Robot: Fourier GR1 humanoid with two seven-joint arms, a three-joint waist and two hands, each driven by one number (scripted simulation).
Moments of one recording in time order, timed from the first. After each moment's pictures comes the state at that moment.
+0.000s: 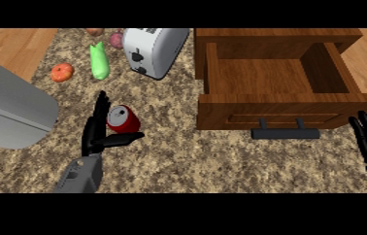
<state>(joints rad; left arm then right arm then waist) -0.30 0.07 0.16 -0.79 0.03 0.14 -0.44 0.24 -0.03 -0.24 -2.12 -0.06 0.22 0.09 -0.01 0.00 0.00</state>
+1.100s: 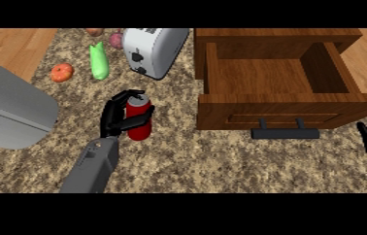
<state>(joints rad) -0.47 0.03 0.14 -0.67 0.07 0.11 -0.48 0.28 -0.01 -0.26 -2.16 -0.10 0.22 0.09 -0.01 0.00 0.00</state>
